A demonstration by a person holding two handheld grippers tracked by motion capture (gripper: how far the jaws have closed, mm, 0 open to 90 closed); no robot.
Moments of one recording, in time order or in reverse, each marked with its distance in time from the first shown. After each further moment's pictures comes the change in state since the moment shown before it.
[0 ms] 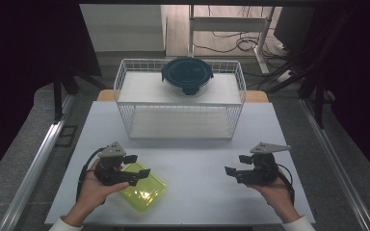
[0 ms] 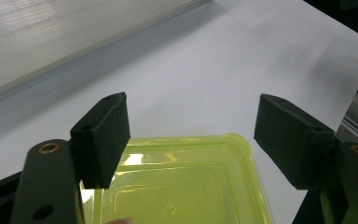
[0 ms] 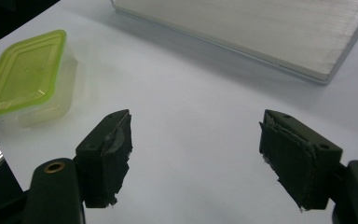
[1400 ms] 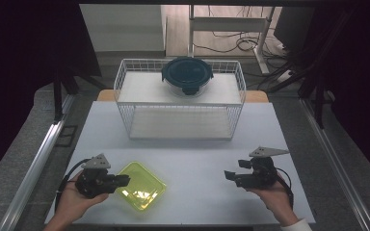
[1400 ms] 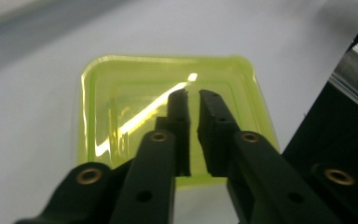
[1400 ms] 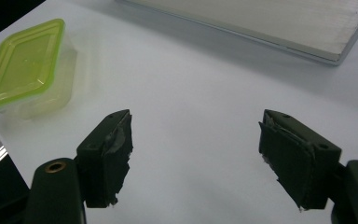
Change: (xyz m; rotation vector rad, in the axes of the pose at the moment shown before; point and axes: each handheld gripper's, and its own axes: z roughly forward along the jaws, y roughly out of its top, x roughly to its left) left arm 0.010 -0.038 -0.032 0.147 -0.026 0.012; right arm 0.002 -0.011 0.005 0.028 0.009 0.026
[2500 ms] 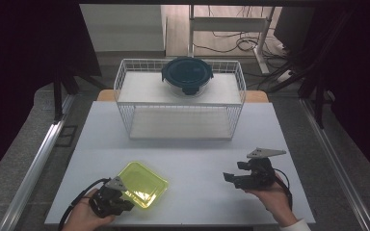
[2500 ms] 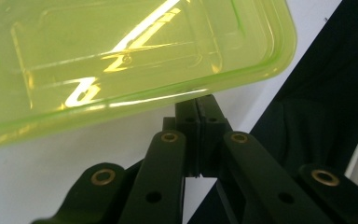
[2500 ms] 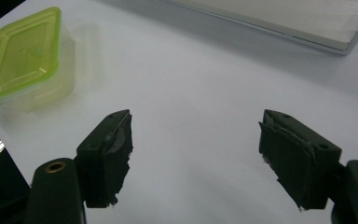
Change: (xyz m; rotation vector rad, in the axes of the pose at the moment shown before) left arm -0.023 -0.030 0.047 0.256 -0.037 0.034; right arm 0.001 -0.002 0.005 0.030 -0.002 -0.001
